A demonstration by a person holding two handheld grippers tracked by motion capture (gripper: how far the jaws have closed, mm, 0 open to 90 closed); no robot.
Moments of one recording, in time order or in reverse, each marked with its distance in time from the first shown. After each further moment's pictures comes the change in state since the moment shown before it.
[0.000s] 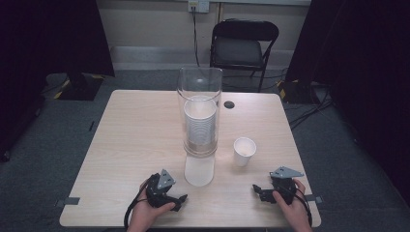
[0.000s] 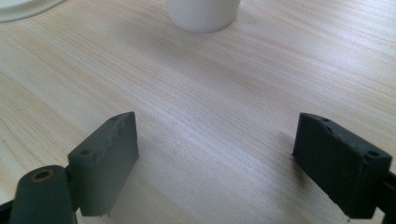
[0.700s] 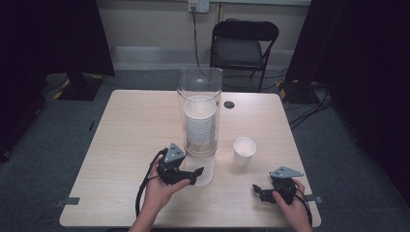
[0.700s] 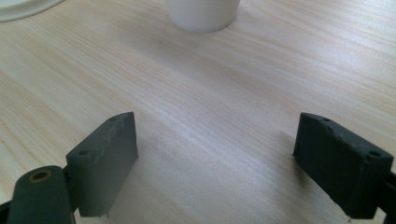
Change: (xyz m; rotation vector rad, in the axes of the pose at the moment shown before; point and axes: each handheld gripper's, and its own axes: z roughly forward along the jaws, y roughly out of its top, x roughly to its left) left arm -0.005 0.096 -0.018 -0.219 -0.057 -0.064; right arm 0.000 0.000 0.000 0.001 0.001 0.000
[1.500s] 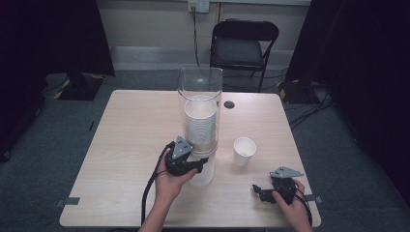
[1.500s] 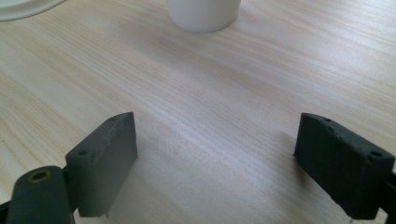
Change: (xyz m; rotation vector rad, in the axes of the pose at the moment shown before) left arm -0.004 0.008 0.019 -0.102 0.064 0.067; right arm 0.000 0.000 0.000 0.001 0.002 -0.003
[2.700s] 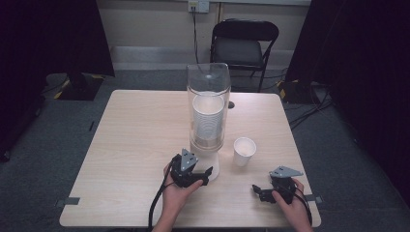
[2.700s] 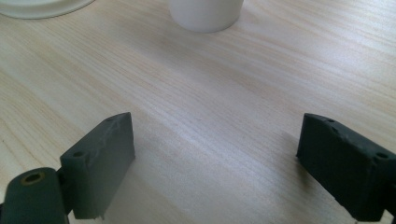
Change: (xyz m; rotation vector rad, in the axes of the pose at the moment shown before) left arm -0.019 -0.034 0.019 0.041 0.067 -0.044; right arm -0.001 0.001 0.001 0.003 0.009 -0.007
